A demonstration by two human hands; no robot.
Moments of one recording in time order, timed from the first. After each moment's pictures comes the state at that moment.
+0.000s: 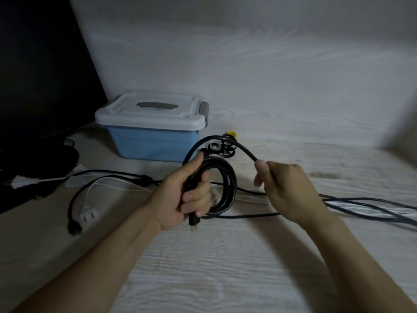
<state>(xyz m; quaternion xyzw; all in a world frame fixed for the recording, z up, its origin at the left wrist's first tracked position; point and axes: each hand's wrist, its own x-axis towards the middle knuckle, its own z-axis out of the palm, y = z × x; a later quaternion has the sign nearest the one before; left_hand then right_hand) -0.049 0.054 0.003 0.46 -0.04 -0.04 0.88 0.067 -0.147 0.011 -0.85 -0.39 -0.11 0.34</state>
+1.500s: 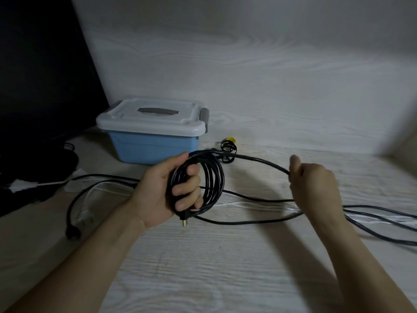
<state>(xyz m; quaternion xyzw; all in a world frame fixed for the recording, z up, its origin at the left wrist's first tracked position) -0.055 0.071 0.020 0.45 -0.04 -0.04 0.89 0.096 -0.163 0.014 -0.92 -0.14 -0.16 0.32</state>
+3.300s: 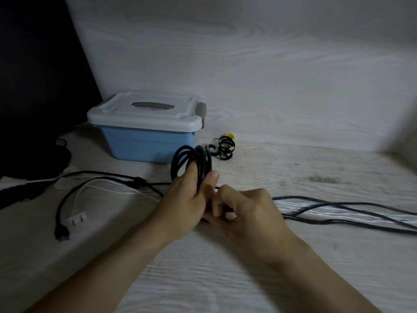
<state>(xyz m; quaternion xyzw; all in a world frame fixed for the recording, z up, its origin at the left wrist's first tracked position) -0.047 0.032 -0.005 0.84 0.05 0.22 0.49 0.016 -0.116 0.000 -0.70 -0.58 -0.21 0.36</state>
